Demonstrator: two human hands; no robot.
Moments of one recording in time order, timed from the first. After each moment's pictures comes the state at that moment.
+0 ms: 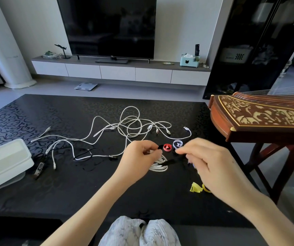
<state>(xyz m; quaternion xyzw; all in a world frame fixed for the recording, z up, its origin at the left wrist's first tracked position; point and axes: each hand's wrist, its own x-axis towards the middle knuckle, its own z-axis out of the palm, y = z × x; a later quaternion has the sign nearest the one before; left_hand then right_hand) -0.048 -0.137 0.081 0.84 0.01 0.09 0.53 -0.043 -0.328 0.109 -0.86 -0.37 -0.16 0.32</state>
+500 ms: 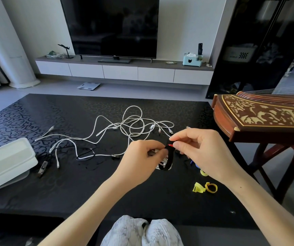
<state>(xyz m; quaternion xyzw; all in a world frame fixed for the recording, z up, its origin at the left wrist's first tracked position) -0.064 -0.138 0.099 0.87 -0.05 0.11 0.47 -0.025 -0.304 0.126 -0.83 -0.29 -0.04 0.47</state>
